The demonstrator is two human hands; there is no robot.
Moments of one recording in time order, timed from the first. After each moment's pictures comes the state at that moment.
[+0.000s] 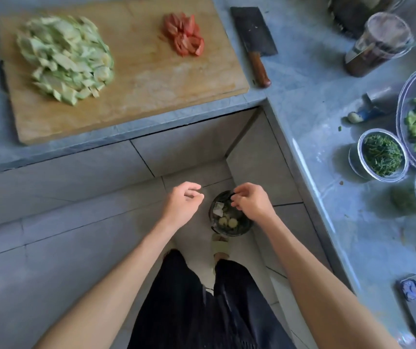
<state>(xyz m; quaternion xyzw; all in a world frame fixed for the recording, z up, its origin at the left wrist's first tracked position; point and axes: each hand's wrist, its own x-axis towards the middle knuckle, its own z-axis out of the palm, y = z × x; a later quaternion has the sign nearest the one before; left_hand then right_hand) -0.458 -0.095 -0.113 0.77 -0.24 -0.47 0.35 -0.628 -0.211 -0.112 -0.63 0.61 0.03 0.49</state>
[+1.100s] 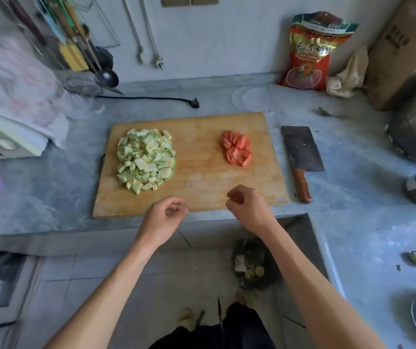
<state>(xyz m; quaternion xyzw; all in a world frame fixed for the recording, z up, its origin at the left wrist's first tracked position) -0.305 -0.166 0.001 0.83 -0.22 -0.30 0.41 -0.445 -0.350 0.005 -0.82 0.36 -0.03 0.44</state>
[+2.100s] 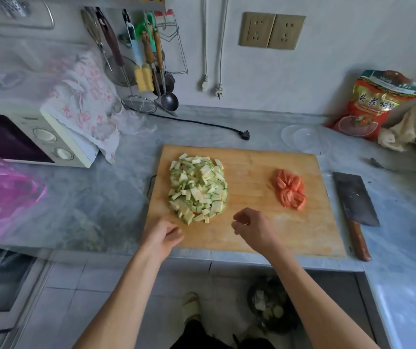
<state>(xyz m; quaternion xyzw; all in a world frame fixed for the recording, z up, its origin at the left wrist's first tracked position) -0.155 -0.107 -0.029 0.57 0.29 -0.37 0.67 -0.295 -0.299 0.002 -0.83 0.35 0.01 0.44</state>
